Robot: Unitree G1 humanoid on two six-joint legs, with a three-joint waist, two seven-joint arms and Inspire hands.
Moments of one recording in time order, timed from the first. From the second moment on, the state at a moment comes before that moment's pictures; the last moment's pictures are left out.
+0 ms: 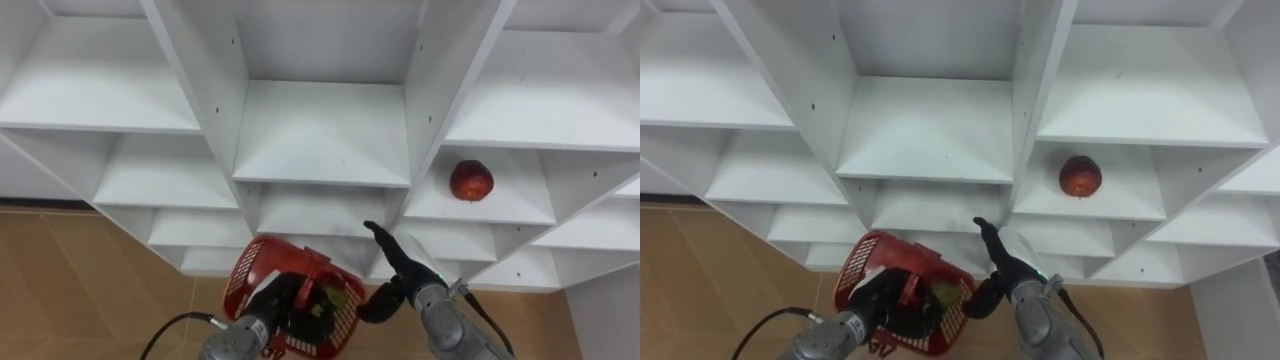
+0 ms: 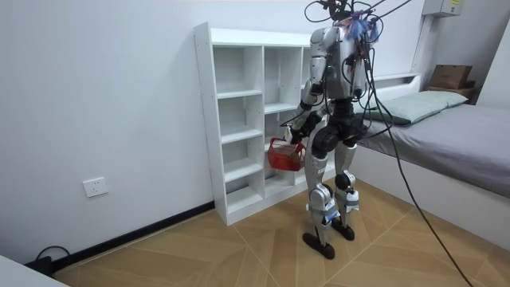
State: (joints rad) left arm -0.13 0.12 -0.45 0.86 -0.11 -0.07 -0.06; right arm -0.18 -0.18 0.45 0.81 -0.36 -0.07 -0.16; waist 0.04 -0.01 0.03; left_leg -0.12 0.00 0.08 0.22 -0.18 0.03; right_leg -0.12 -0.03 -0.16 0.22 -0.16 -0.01
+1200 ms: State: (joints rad) left arm -0.10 0.14 -0.35 0.96 -0.17 -0.07 -0.05; right arm -0.11 -0.19 0.43 0.81 -0.24 -0.07 -0.18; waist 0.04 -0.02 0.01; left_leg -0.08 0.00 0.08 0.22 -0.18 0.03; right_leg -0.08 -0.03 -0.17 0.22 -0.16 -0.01
